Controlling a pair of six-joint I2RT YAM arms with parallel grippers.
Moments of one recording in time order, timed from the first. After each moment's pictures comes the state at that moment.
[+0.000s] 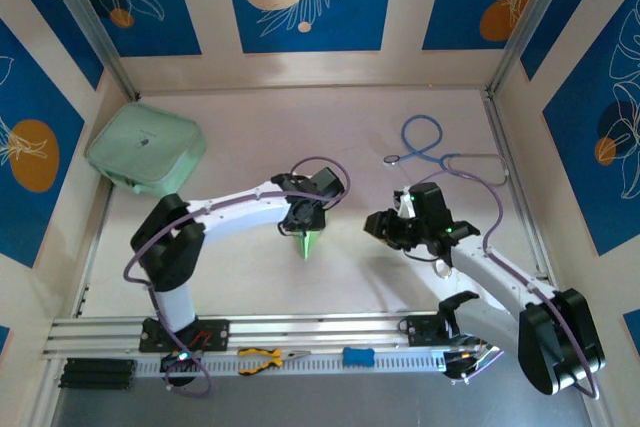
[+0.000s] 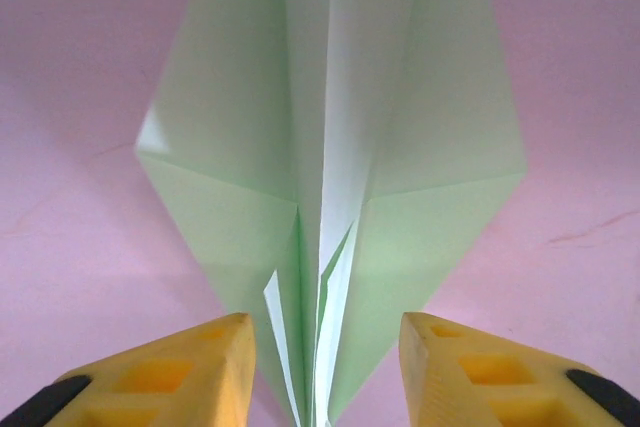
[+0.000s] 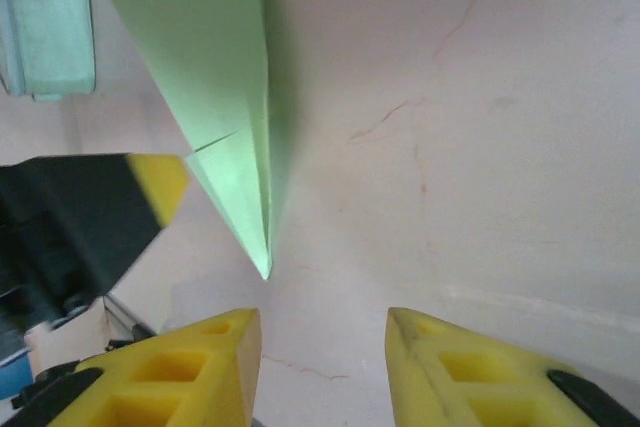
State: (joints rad) left arm -0.93 1.77 1.30 -0.83 -0.23 -0.92; right arm 0.36 1.01 0.47 -0.31 -0.52 0.82
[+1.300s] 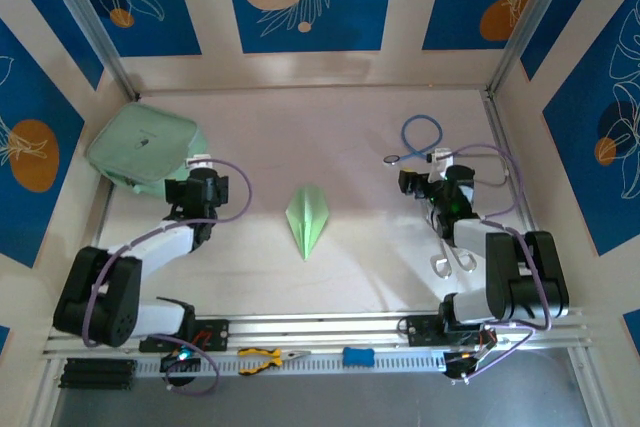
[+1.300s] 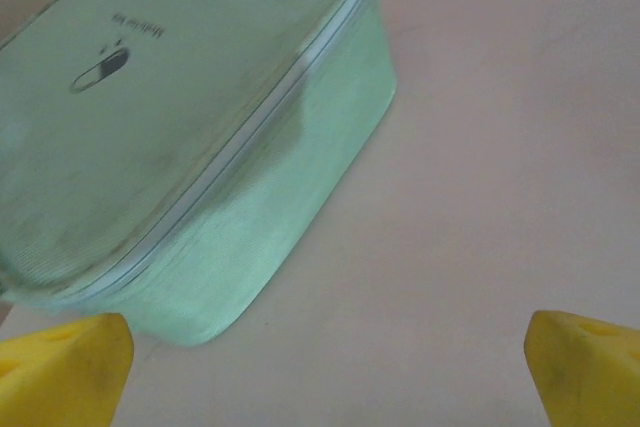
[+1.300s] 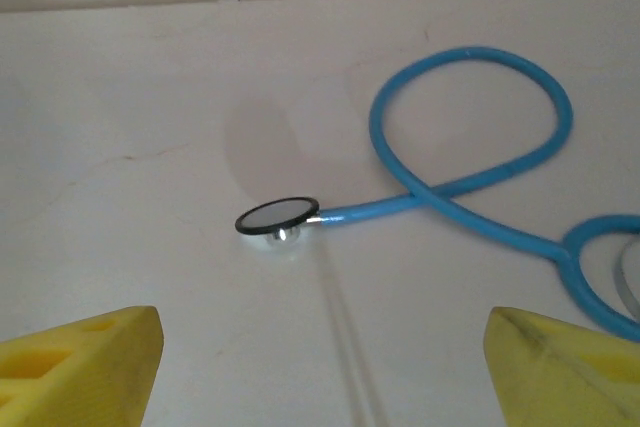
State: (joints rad) left arm -0.26 1.34 0.49 0.30 -0.55 -0.01; right arm 0.00 1.44 0.39 0.65 -0.21 0.04
